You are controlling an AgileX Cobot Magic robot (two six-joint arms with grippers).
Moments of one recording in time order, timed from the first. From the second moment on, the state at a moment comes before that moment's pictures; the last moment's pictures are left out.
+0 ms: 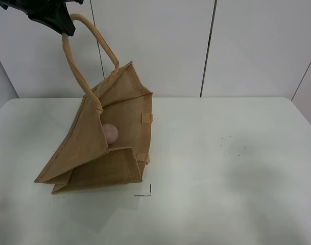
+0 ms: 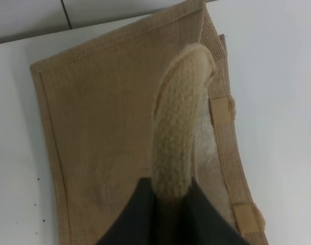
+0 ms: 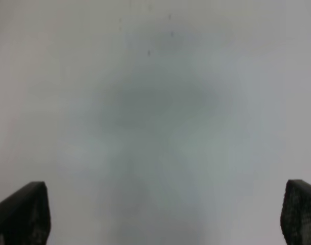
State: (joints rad) left arm -0.27 1.73 -2.01 -0.03 1.17 -0.05; right arm 0.01 0.18 -0.50 0.07 1.03 -0.09
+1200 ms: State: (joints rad) left arm -0.27 2.20 -1.89 -0.10 1.09 -0.05; right arm 0.01 0.00 -0.50 0.06 1.03 -0.09
